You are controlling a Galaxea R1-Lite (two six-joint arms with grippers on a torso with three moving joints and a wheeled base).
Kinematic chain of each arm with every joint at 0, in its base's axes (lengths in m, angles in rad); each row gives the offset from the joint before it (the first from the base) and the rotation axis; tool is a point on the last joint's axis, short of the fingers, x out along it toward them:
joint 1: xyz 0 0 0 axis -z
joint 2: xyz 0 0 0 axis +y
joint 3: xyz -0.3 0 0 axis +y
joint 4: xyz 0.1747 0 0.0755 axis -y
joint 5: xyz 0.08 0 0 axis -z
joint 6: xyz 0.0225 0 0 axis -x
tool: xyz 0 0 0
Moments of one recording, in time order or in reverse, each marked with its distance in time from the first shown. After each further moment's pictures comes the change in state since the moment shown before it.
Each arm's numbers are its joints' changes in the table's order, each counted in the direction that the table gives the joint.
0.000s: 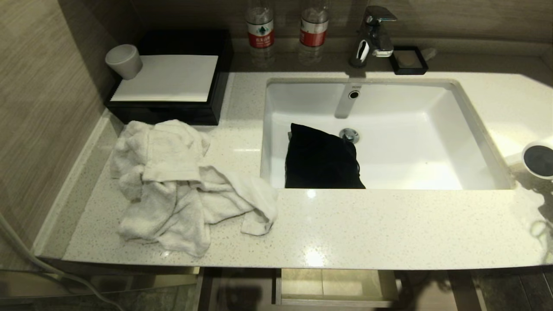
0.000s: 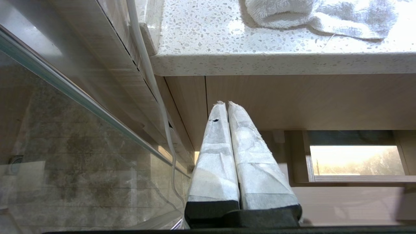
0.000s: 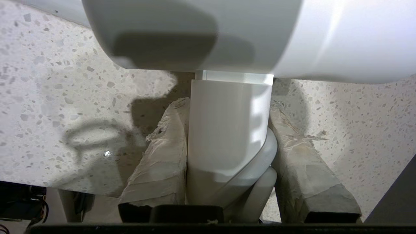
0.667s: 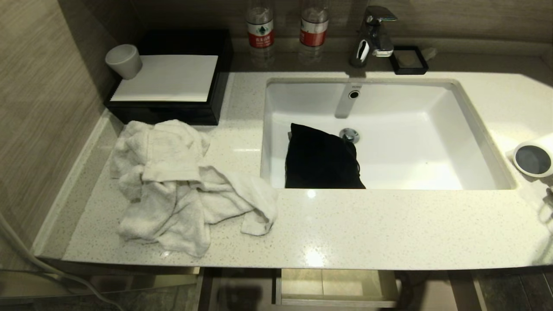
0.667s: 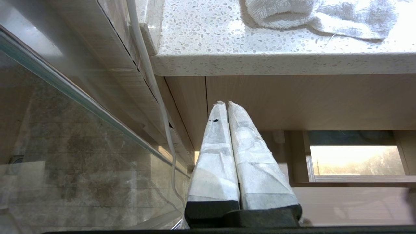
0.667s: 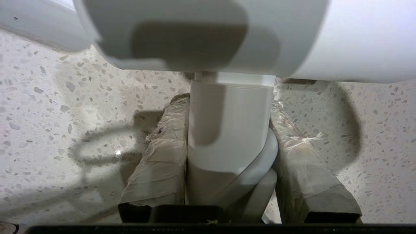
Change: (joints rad) left arm 0.000 0.000 0.000 0.000 0.000 0.000; right arm 0.015 0.161 -0.069 0.022 -0.074 0.032
